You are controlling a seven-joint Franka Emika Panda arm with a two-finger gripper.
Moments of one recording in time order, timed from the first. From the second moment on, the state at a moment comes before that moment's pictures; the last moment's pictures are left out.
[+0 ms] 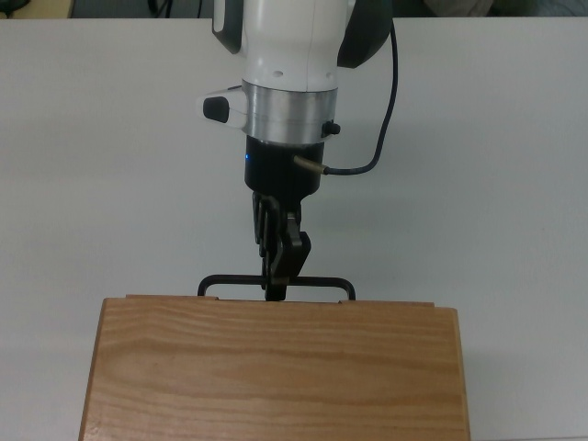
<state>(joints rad) 0.03 0.51 0.13 -1.31 -0.33 2.50 1.61</state>
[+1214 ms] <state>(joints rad) 0.03 0.29 0.13 -1.60 -0.33 2.50 1.61</state>
